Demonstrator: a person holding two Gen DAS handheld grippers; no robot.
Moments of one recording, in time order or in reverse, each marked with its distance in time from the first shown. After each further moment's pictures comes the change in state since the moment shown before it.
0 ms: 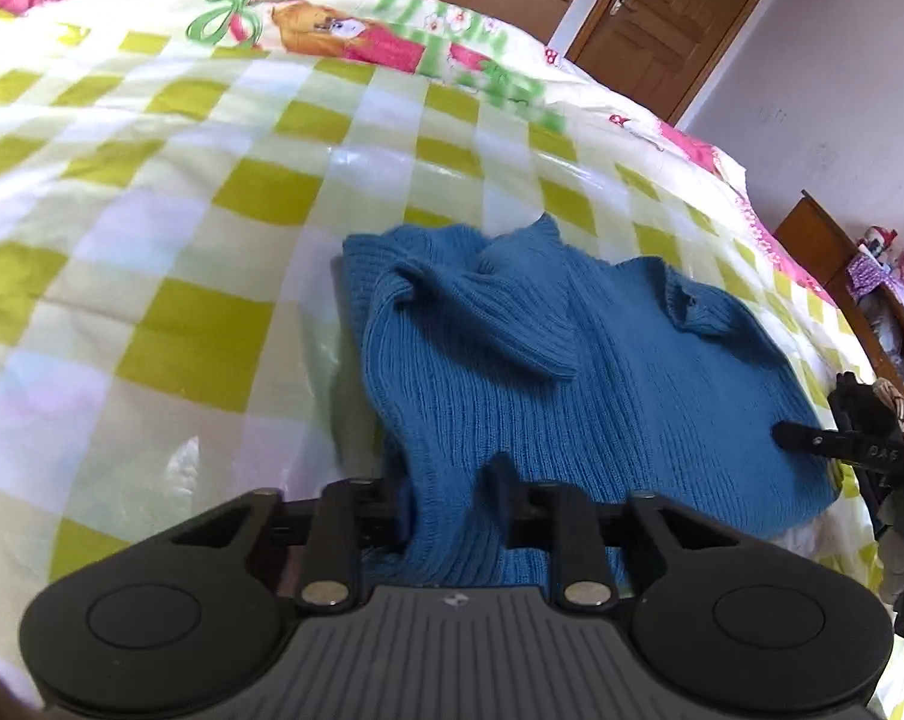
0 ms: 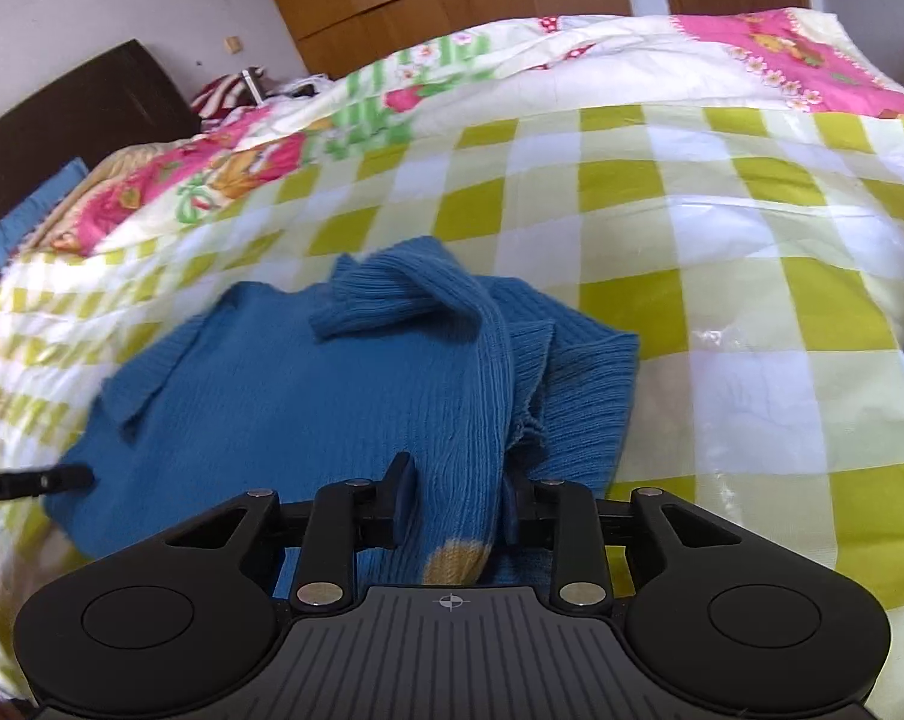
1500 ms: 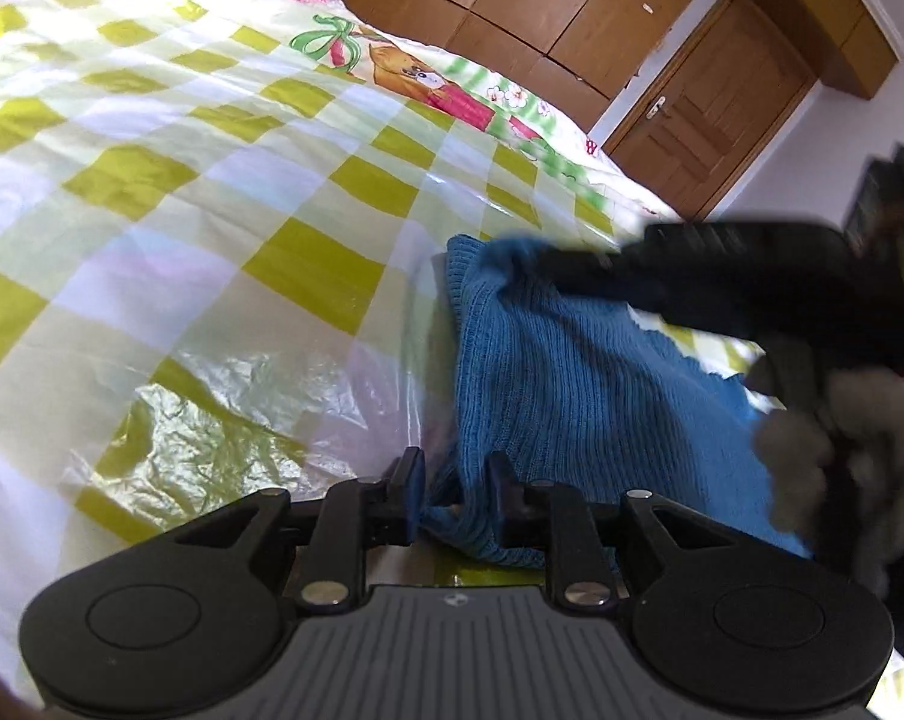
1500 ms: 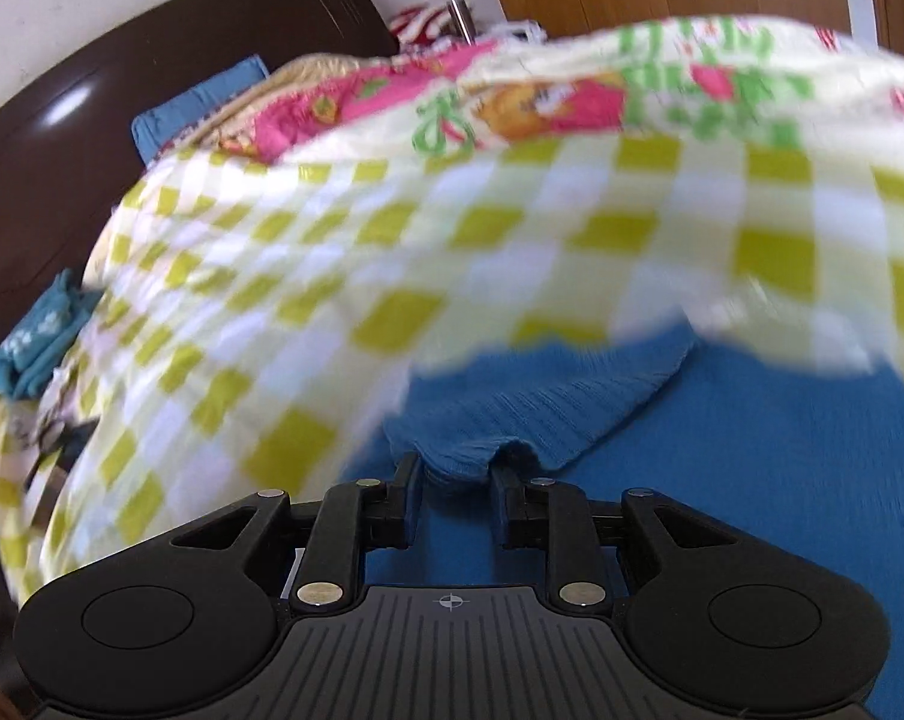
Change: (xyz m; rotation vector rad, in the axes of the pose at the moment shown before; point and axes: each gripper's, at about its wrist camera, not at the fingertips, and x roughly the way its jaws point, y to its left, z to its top) left arm -0.026 0.042 -0.055 -0.174 -0.185 -0.038; right arm 0.105 0.218 0.037 -0.259 0.056 0.268
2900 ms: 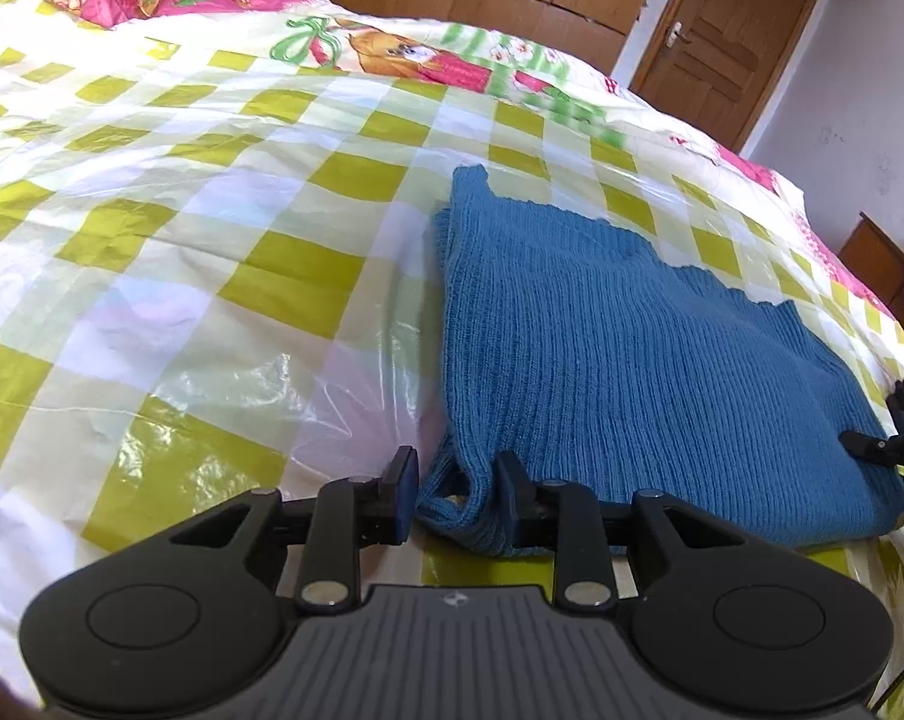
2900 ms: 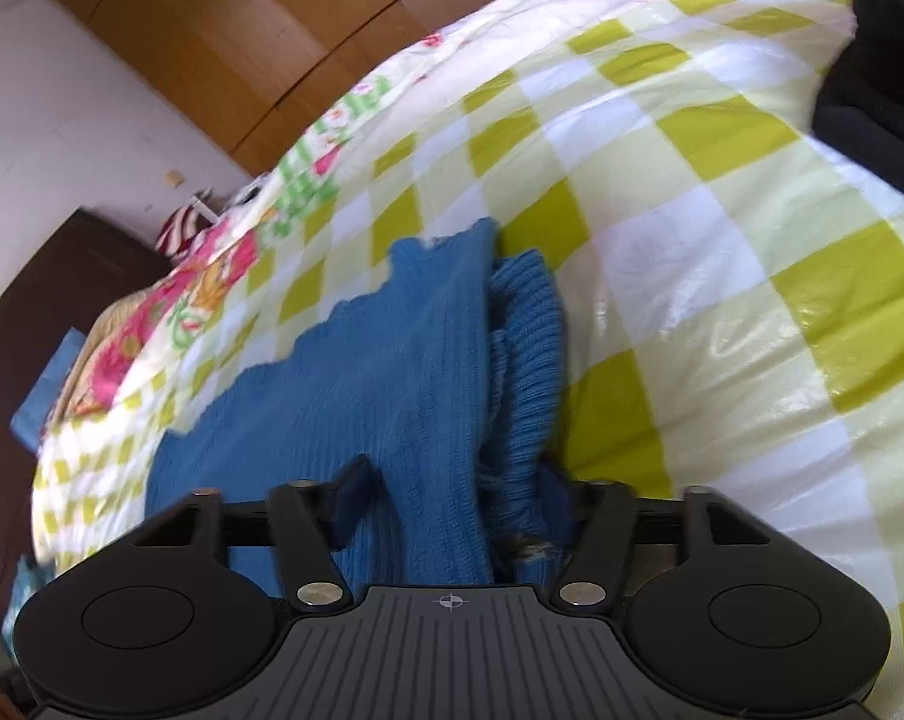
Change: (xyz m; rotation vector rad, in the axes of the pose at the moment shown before) left arm 0.010 -0.043 0.000 0.183 0.082 0.194; right arm -0.171 -0.194 -0.143 0.632 -0.175 -0.178
